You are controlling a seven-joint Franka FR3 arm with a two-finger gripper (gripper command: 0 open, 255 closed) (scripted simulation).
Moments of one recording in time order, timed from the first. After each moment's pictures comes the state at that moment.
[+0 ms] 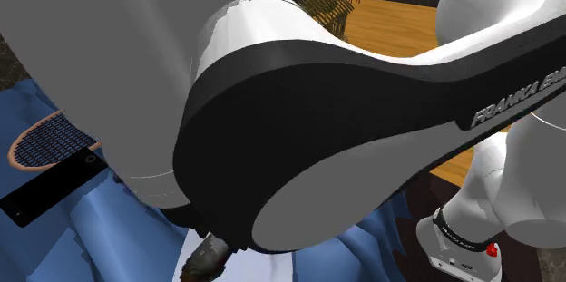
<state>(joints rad) 0.35 0.19 0.58 -1.52 -0.07 1.66 2.22</state>
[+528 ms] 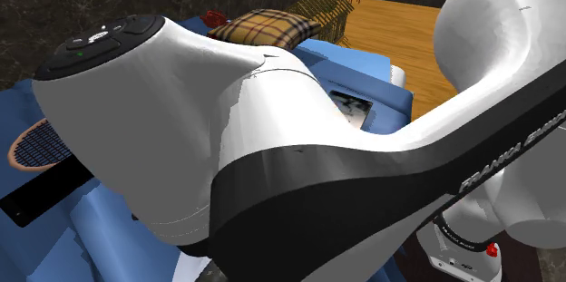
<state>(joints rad) 0.35 0.18 0.59 -1.64 -0.07 1.76 2.24</state>
